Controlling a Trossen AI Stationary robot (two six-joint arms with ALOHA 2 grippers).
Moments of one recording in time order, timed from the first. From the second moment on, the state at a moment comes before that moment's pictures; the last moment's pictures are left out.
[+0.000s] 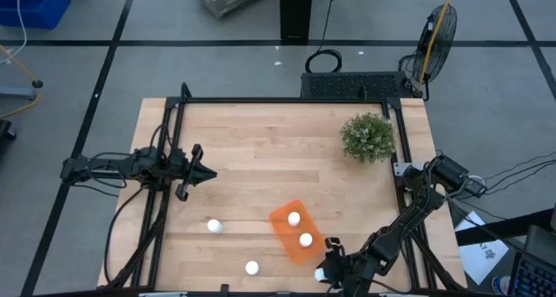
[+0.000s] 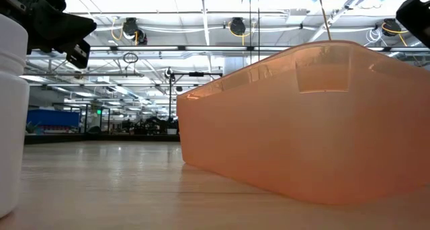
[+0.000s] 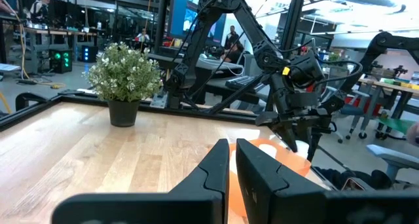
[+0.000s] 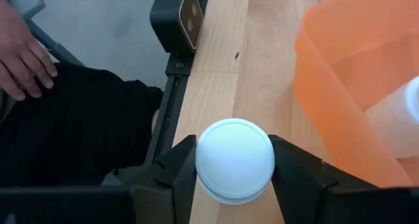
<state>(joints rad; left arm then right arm) -0.01 0.10 0.02 0.16 0.16 -0.19 0.86 1.83 1.06 -0.09 0.34 0.64</state>
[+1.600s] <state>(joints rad) -0.02 0.10 0.02 0.16 0.16 -0.19 0.49 1.72 1.05 -0.09 0.21 0.16</state>
